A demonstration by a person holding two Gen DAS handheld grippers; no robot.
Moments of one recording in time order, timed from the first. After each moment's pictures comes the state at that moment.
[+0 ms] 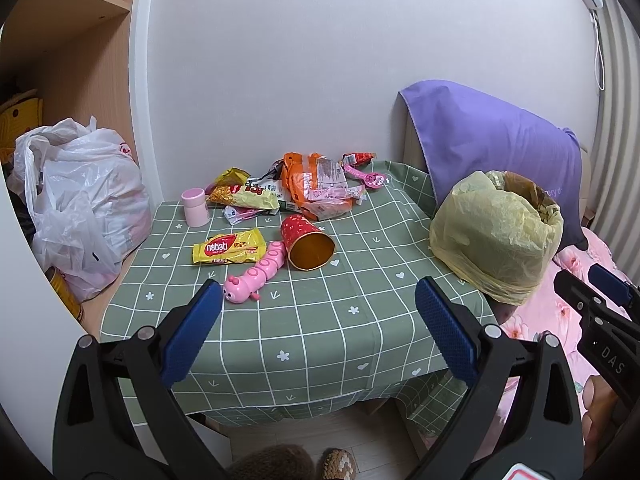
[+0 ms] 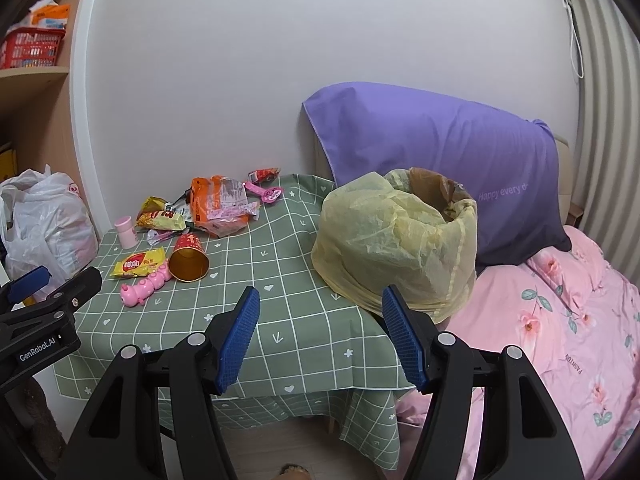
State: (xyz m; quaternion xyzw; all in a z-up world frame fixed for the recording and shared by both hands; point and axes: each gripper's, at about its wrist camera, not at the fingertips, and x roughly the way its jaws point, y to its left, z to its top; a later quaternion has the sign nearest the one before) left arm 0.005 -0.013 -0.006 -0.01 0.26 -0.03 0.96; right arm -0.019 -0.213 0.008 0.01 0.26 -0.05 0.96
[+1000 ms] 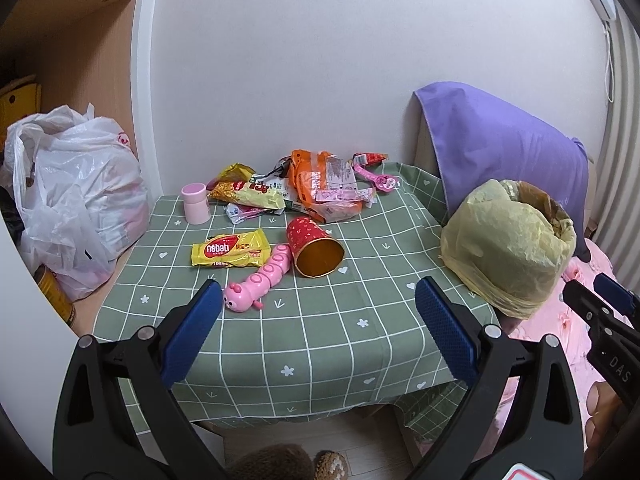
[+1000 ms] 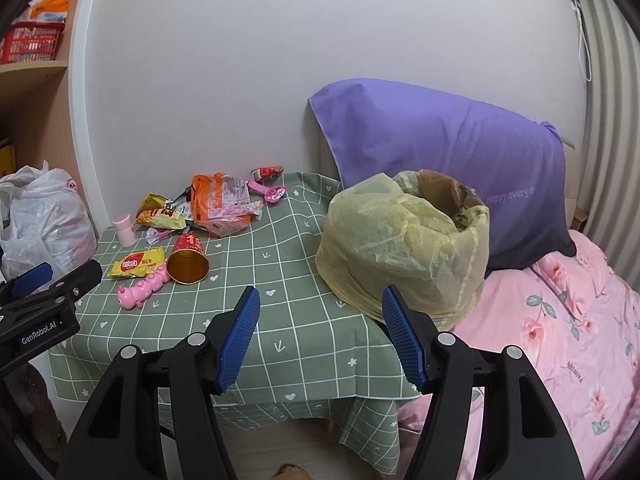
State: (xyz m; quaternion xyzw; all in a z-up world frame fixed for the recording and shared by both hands) left arm 0.039 0.006 -0.010 -0.03 0.27 -0.03 0.96; right arm 0.006 -0.208 0.007 0.00 0.28 -0.04 0.96
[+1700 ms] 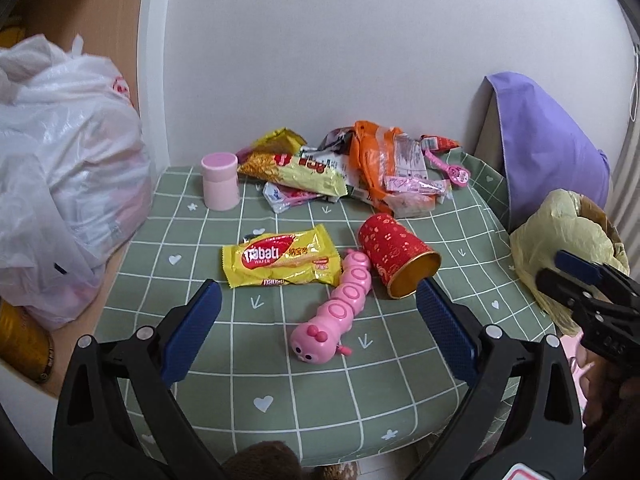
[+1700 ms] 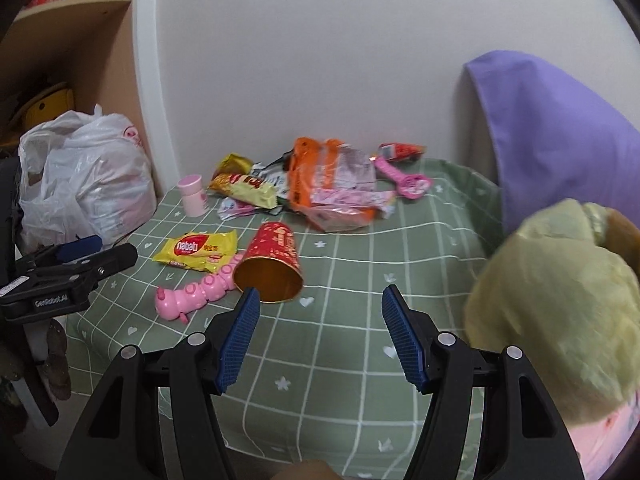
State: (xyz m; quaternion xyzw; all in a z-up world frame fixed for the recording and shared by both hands) left arm 0.147 0.109 -0.066 -0.07 0.33 -0.03 0.94; right arm 0.164 -0.124 -0.045 -0.04 0.33 0.16 0.93
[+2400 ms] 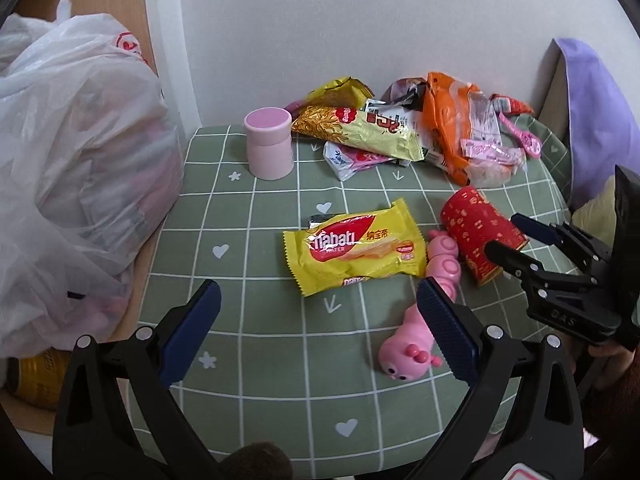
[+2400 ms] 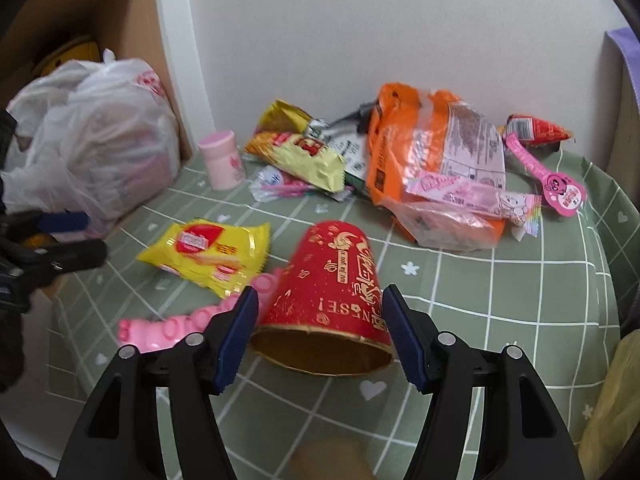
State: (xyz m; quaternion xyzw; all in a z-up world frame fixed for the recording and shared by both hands) left arm 0.203 0.150 -0.085 -0.04 0.43 0.02 0.90; right arm 0.277 -0.052 -0.120 -0.07 0.38 0.28 0.88
